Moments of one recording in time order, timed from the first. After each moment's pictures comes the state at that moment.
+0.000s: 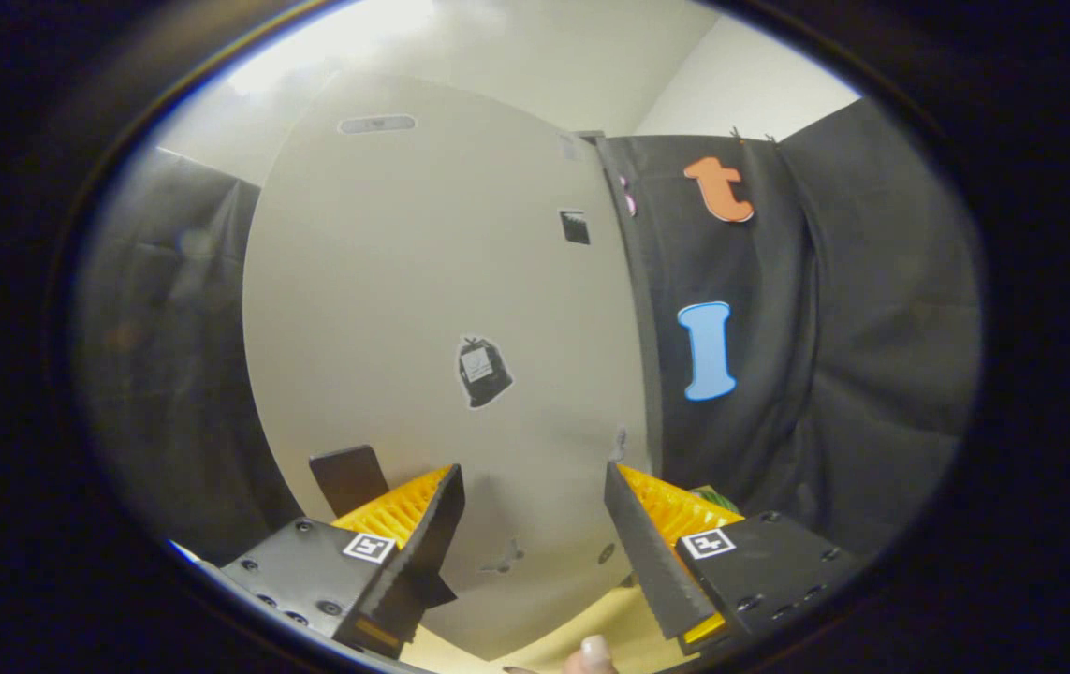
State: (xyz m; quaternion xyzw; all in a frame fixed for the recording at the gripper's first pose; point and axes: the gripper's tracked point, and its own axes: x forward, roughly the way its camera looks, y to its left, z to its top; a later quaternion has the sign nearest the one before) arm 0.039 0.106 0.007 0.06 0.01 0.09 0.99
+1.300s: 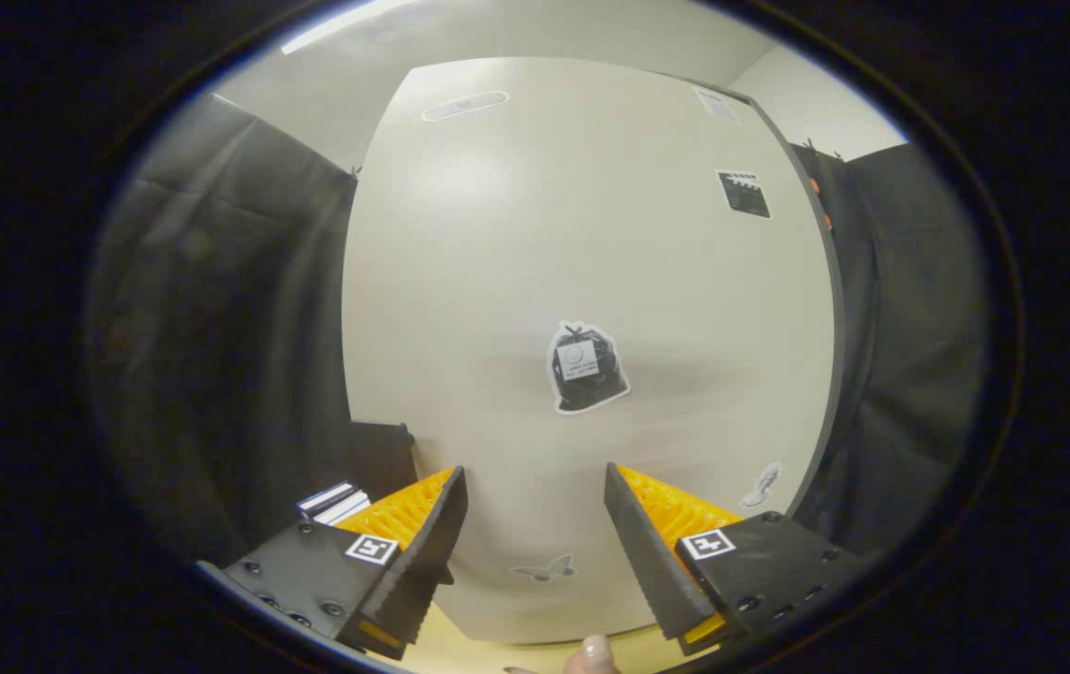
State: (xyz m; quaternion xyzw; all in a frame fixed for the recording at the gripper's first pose) arm 0.107 0.204 -0.003 0.01 0.01 0.08 1.00
